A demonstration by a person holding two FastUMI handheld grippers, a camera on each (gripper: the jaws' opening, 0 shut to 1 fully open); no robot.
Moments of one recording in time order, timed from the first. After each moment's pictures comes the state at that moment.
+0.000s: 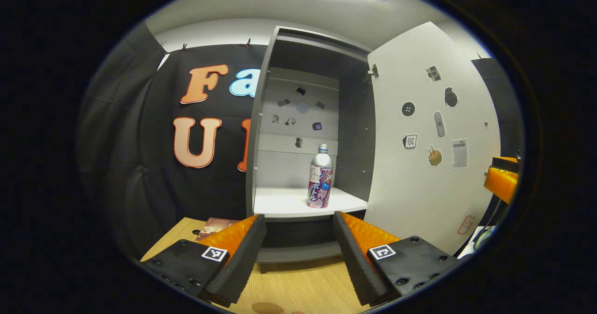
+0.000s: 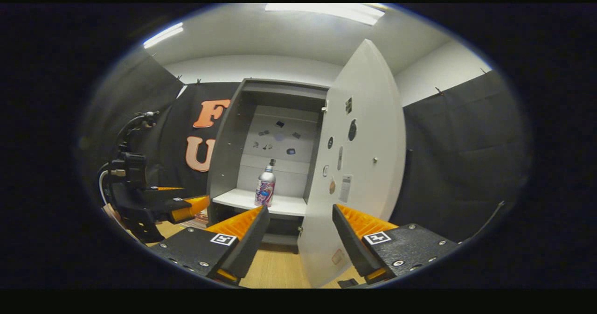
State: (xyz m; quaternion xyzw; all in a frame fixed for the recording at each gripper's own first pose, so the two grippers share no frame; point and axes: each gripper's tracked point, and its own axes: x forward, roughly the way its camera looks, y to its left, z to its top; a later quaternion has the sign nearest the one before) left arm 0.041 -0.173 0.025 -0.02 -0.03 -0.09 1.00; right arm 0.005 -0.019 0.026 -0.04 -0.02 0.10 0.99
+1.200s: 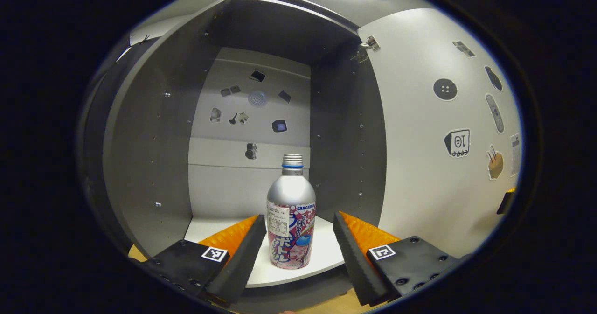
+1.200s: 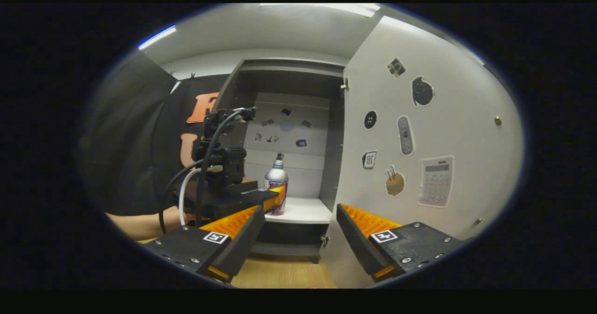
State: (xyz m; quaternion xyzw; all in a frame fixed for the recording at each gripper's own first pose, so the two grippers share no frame) left arm 0.258 -0.277 0.041 -0.01 -0.05 -0.21 0.98; right arm 0.109 0.031 -0.005 -0.01 0.00 0.09 1.00
